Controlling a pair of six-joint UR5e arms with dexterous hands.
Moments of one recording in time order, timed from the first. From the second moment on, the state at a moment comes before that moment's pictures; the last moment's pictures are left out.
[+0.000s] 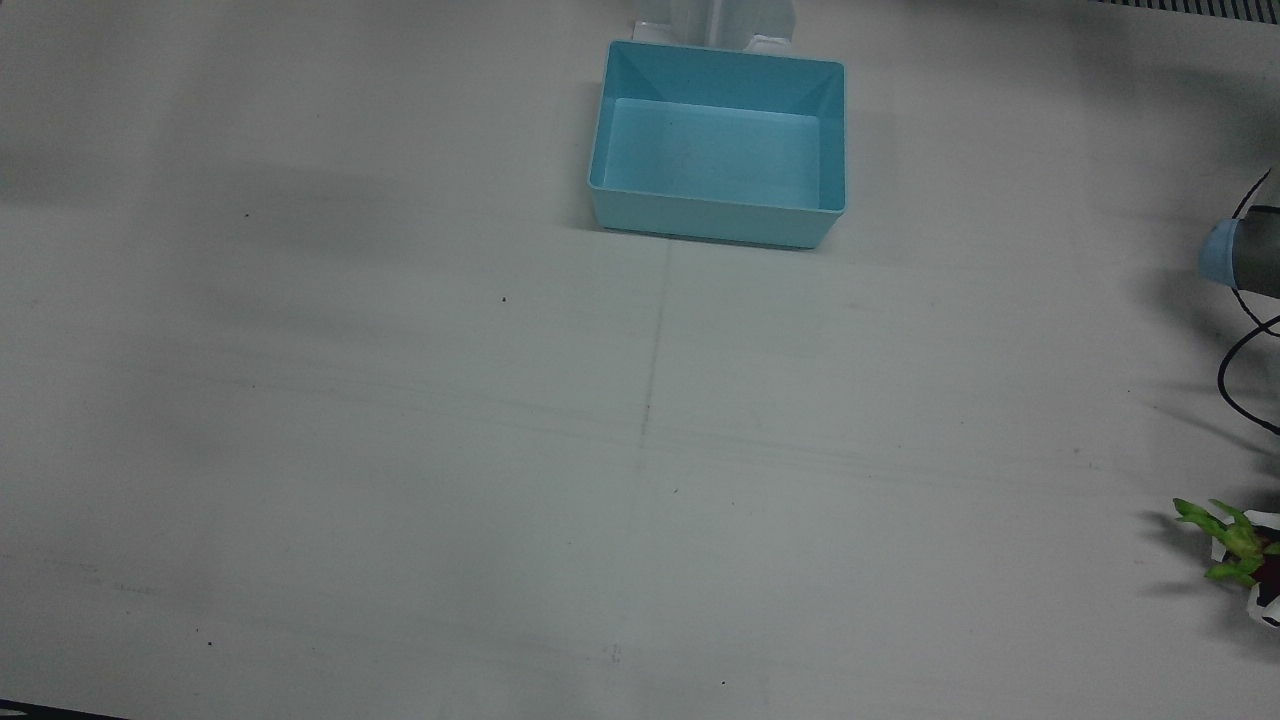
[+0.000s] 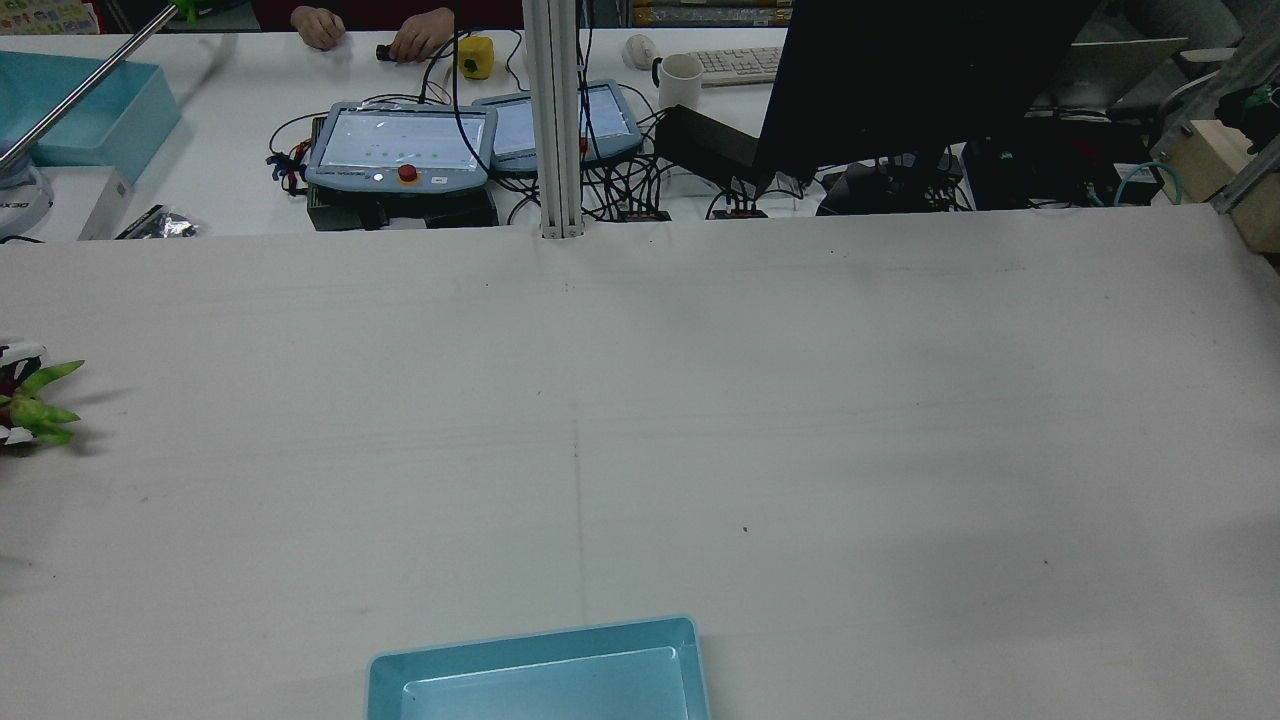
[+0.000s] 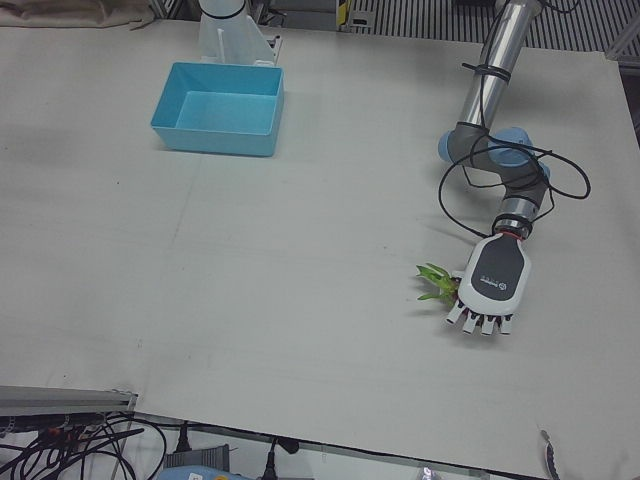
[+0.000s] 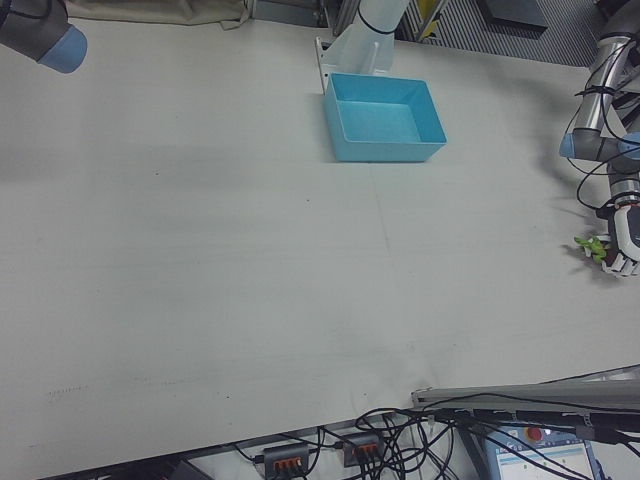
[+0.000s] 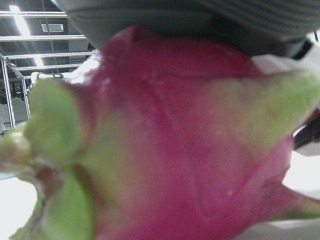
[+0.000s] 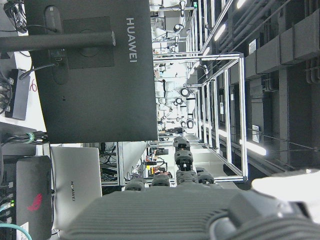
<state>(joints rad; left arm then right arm) -0.99 -1.66 -1.19 -0.51 1.26 1.84 1.47 -1.54 1.58 -3.20 -1.44 0.08</state>
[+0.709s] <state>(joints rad) -0.99 -1.56 -1.30 -0.60 1.26 1.83 1.47 -1.54 1.58 -3.20 -1.44 0.08</state>
